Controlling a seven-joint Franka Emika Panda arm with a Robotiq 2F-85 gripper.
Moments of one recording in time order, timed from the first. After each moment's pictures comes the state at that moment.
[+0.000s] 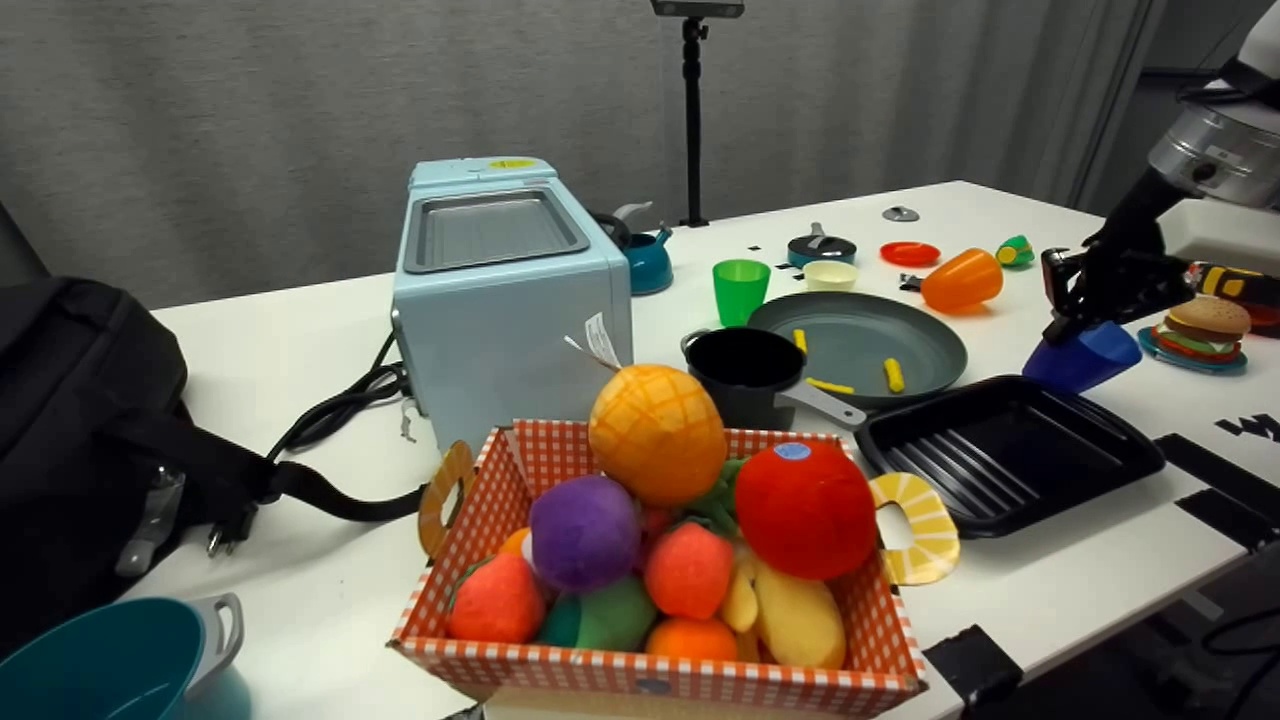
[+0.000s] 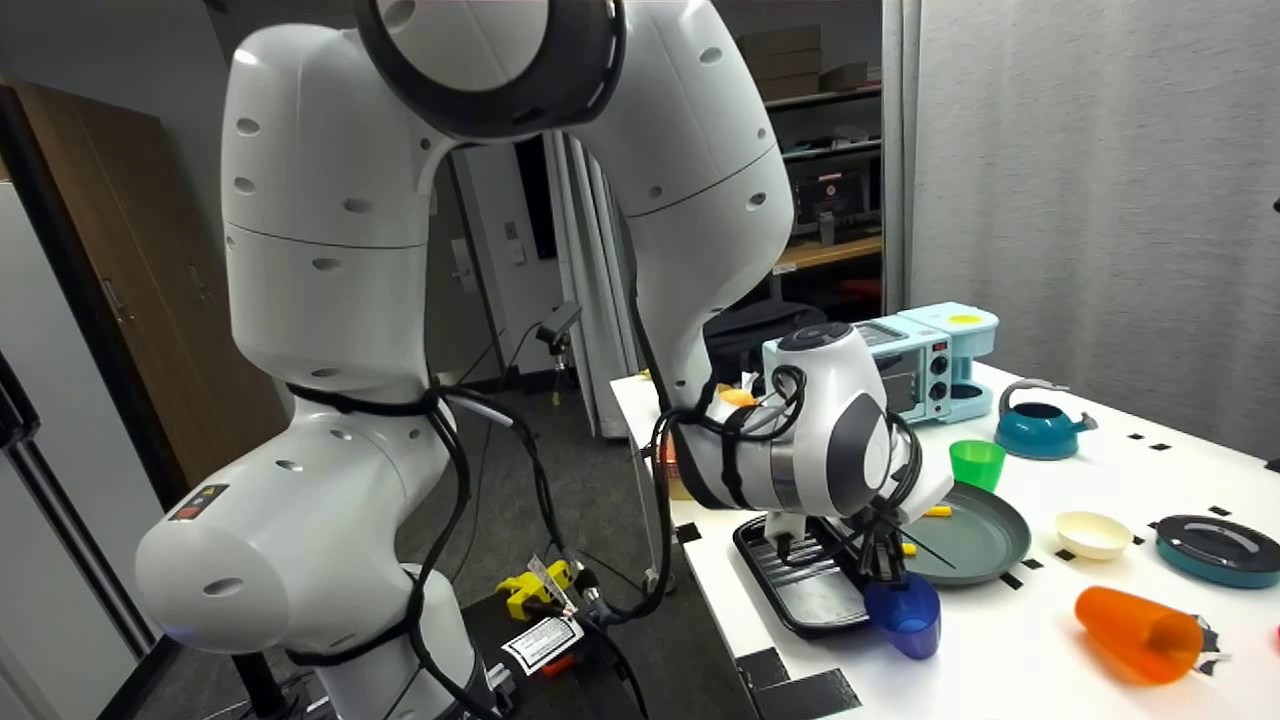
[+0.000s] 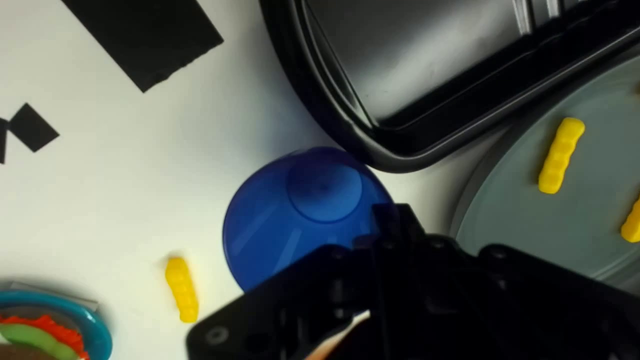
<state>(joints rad) -0.63 0.35 0.30 -2.48 -0.83 3.11 1.31</state>
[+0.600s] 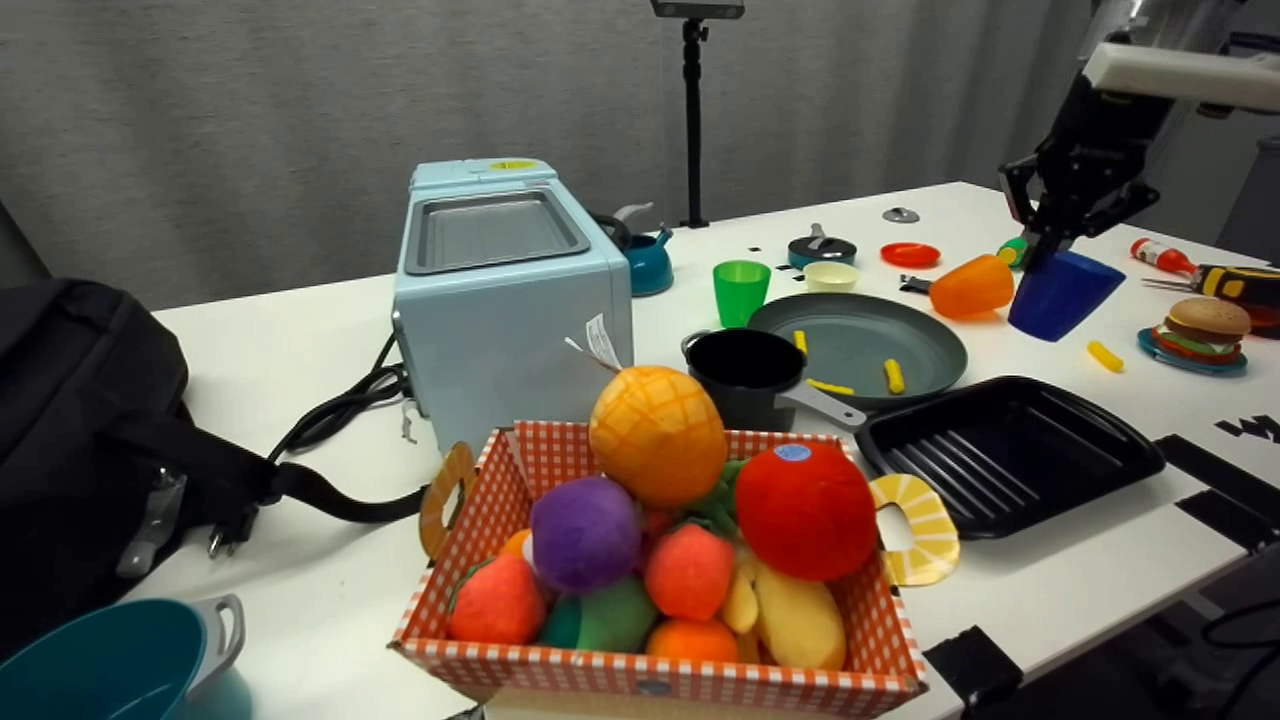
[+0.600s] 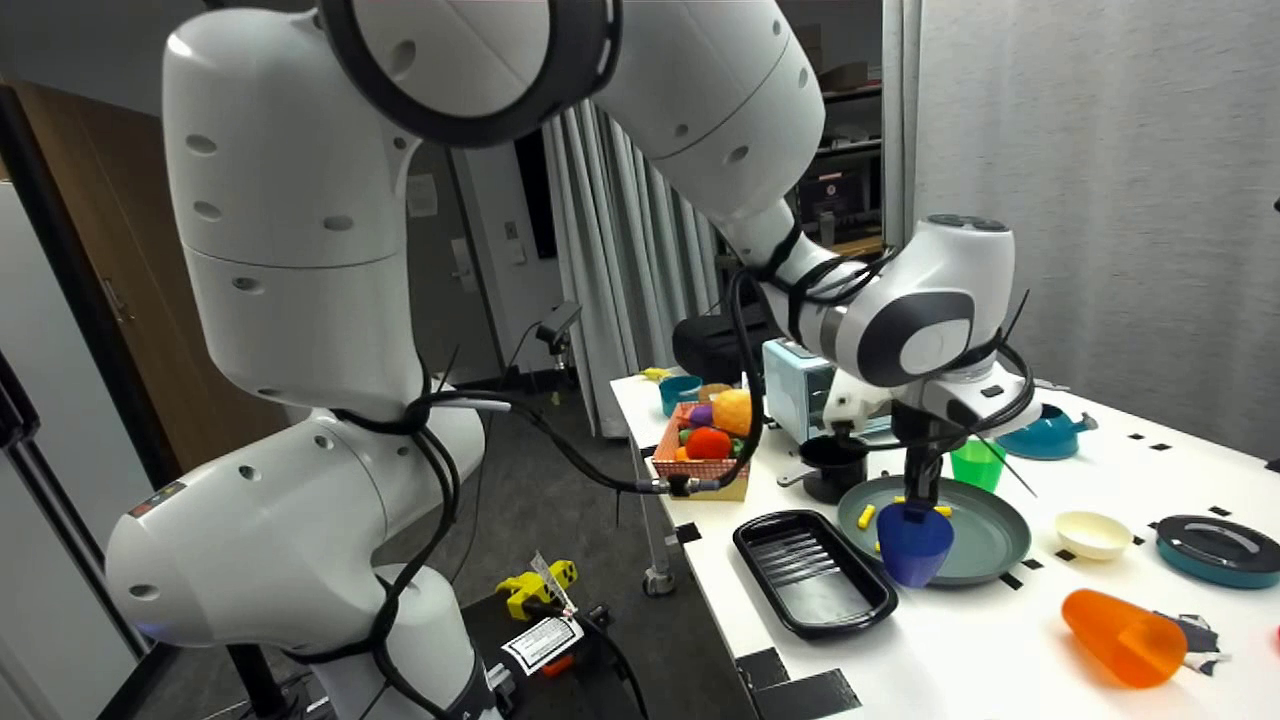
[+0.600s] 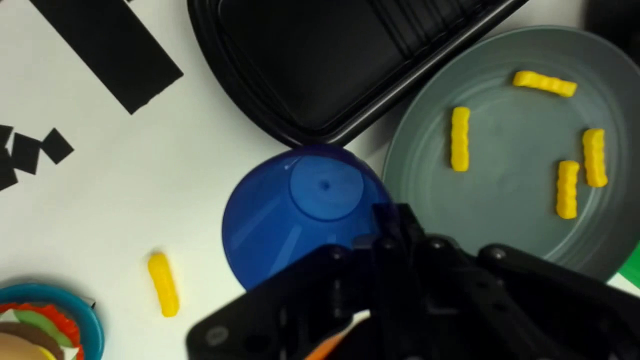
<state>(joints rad) -1.02 0.37 0.81 -2.20 -0.14 2.50 0.82</state>
